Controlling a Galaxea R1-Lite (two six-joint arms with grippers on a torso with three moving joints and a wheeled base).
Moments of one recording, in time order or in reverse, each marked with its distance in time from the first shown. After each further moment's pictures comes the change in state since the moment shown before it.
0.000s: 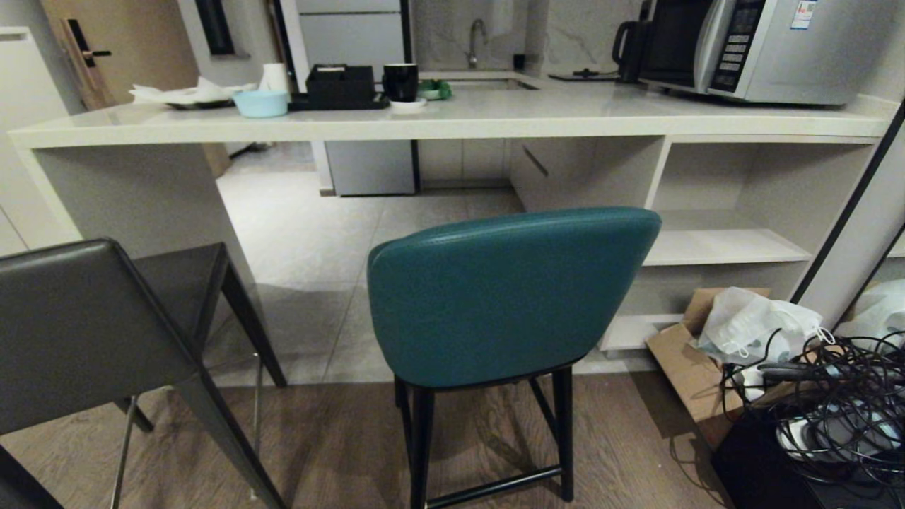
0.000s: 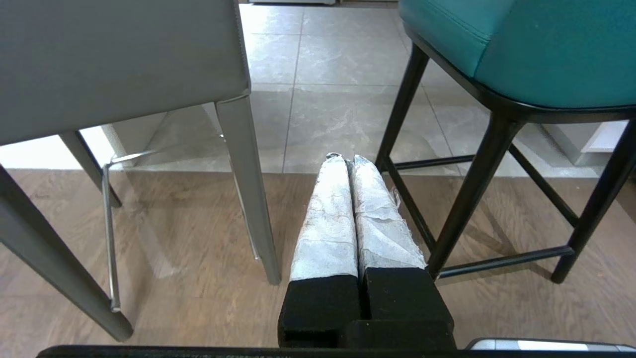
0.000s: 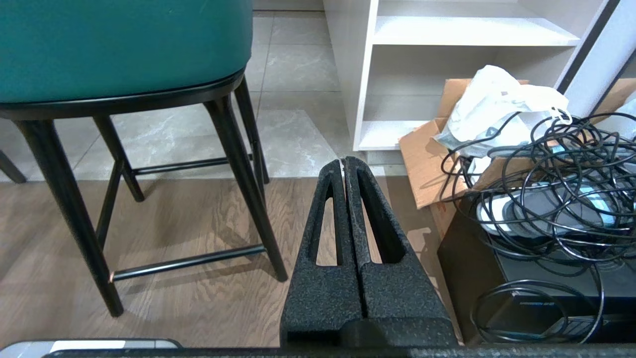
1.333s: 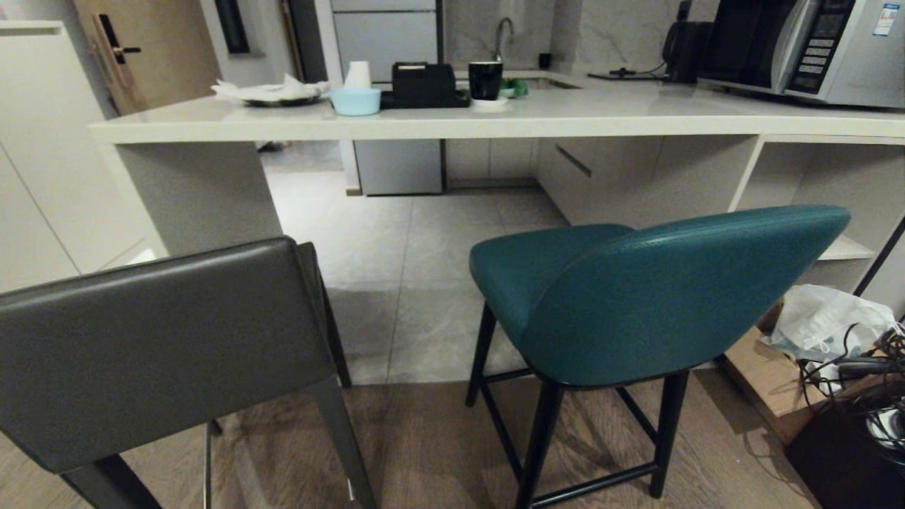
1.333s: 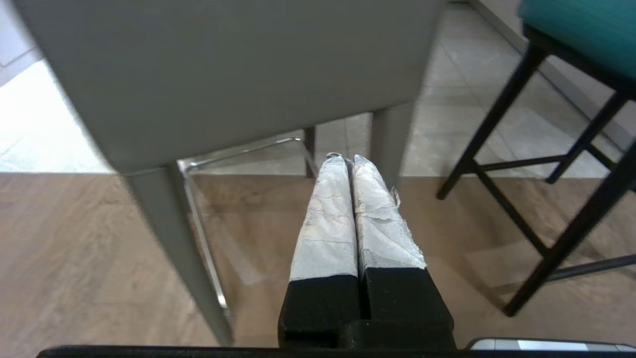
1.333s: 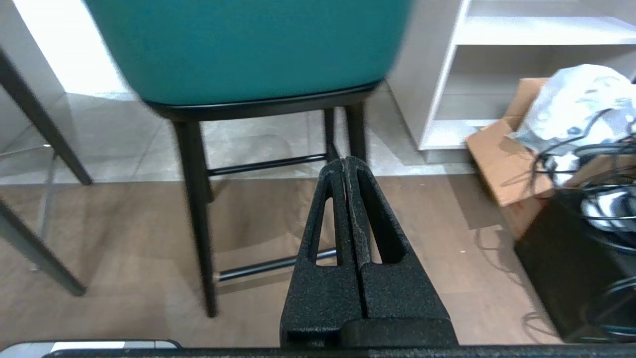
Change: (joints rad) left arm 0.000 0.000 0.000 0.000 0.000 0.000; right arm 0.000 0.000 0.000 0.000 -0.001 0.001
